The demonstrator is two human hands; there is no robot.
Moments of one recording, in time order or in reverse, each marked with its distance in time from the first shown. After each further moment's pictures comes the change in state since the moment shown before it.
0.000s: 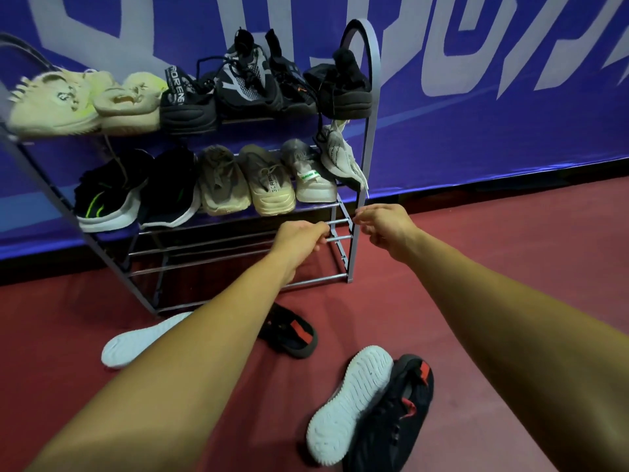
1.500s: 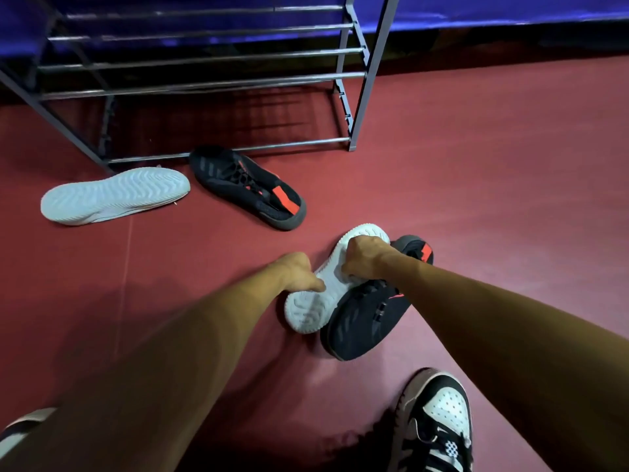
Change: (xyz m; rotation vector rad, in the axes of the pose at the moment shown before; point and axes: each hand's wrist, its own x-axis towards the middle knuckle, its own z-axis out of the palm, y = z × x) left_hand -0.062 -0.271 0.070 0.782 -0.617 -0.384; right_hand -0.053 0.255 0.017 -1.367 -0.554 0.252
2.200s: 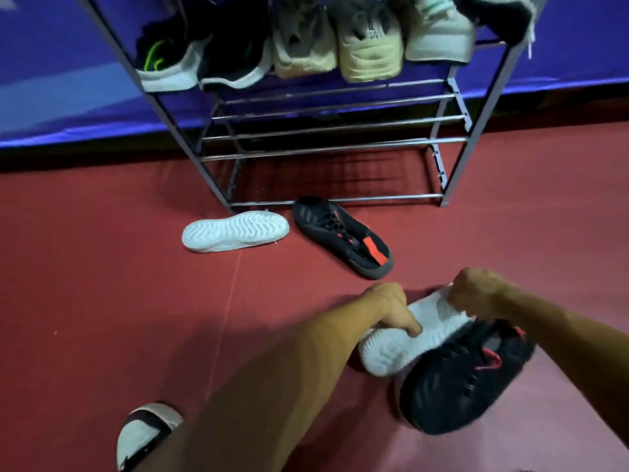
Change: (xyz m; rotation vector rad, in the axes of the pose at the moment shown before) left_hand -0.021 0.035 -0.039 0.223 0.039 0.040; right_hand 0.002 0.009 -0.051 0.013 0.059 -0.034
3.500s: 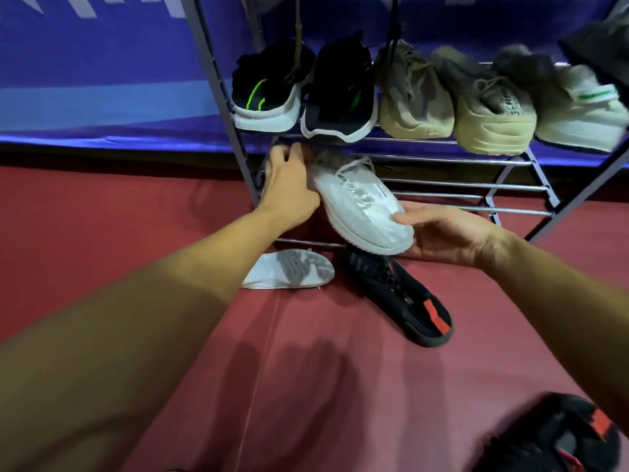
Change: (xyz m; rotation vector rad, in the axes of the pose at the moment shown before) left_hand -0.078 -0.227 -0.235 -0.373 1.064 -0.024; right_hand 0.052 -0.211 -0.127 1.186 -0.561 -0.609
